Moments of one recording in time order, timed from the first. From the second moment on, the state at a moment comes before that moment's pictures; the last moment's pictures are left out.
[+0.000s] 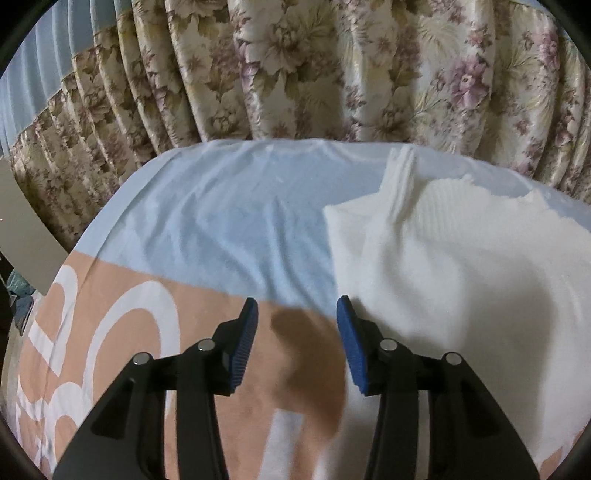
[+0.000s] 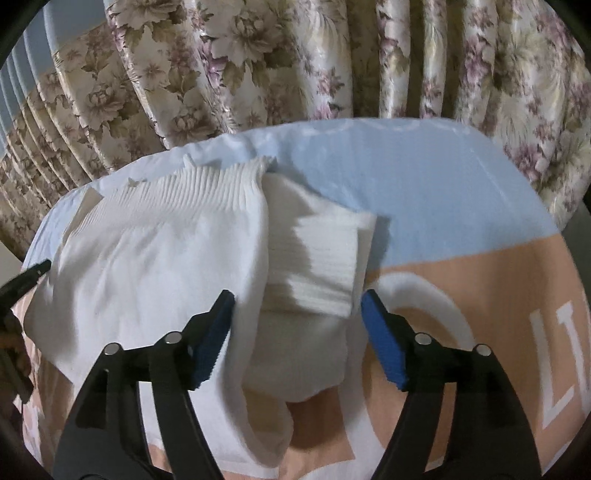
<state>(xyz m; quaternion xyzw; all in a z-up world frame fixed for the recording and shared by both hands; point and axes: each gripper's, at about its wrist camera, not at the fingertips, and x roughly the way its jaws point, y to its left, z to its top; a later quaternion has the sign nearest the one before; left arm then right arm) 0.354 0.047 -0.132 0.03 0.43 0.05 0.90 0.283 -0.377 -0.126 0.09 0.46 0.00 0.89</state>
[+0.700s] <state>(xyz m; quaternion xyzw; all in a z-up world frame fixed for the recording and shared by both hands) 0.346 0.061 -0.118 0.00 0.42 0.05 0.91 0.293 -0.381 -0.147 0.17 0.45 0.05 0.88</state>
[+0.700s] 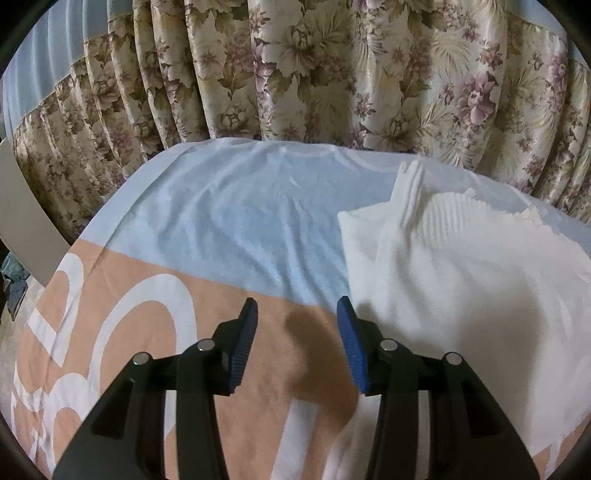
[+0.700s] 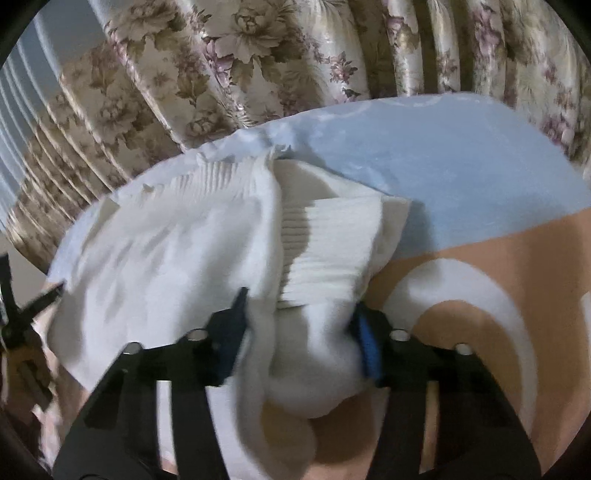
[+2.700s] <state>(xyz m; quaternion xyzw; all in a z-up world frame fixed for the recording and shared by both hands) 0.310 0.133 -0.095 -0.07 0.42 0.02 0.90 0.265 -0.094 -0.047 -0.02 0.35 0.16 0.92</state>
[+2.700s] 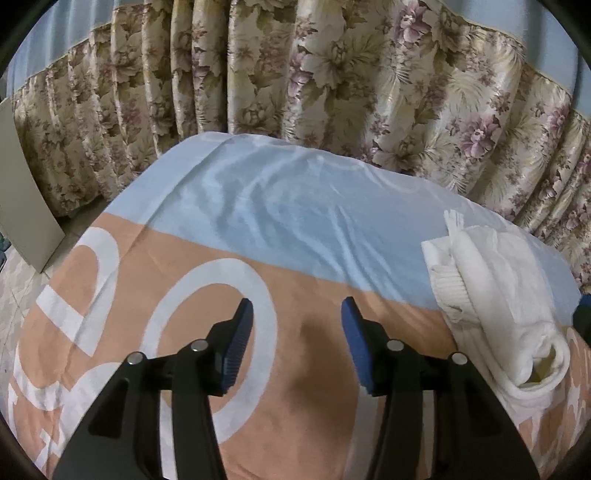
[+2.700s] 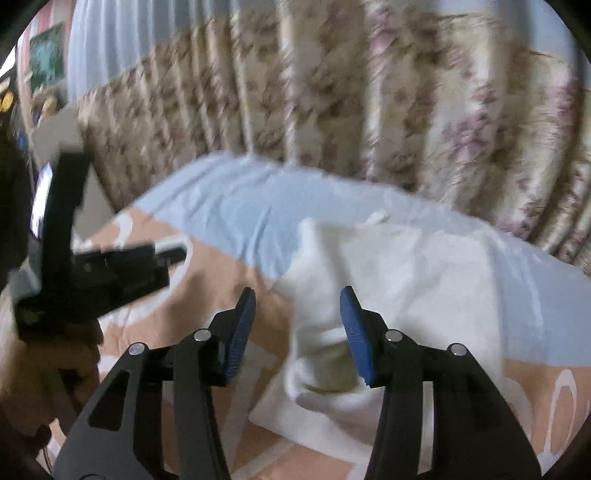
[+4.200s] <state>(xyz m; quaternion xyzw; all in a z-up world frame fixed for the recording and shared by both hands) 0.382 0.016 -0.102 -0.04 0.46 -0.13 0.88 0.227 -0.118 -0.113 0.07 0.41 0.16 0.89</state>
